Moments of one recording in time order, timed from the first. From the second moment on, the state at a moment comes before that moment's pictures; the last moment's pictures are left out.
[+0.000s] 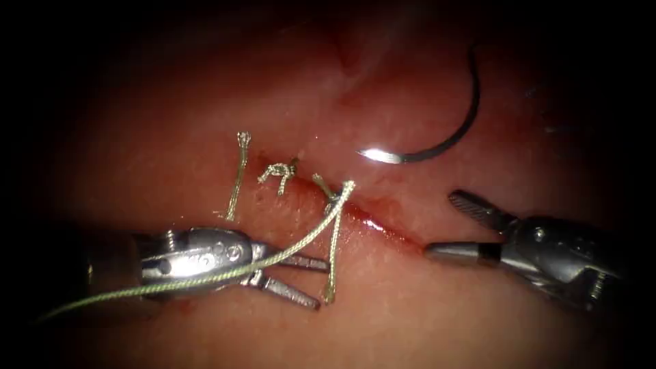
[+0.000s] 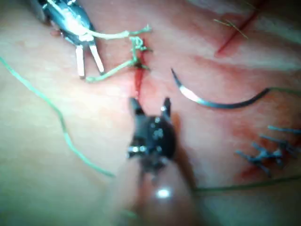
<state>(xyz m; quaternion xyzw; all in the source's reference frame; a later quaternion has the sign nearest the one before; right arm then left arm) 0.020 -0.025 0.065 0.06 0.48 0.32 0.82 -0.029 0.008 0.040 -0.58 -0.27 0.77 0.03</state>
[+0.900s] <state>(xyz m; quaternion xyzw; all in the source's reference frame) 0.021 -0.025 0.066 0.07 0.48 0.32 0.81 -0.031 0.009 0.039 -0.57 -0.26 0.78 0.04</state>
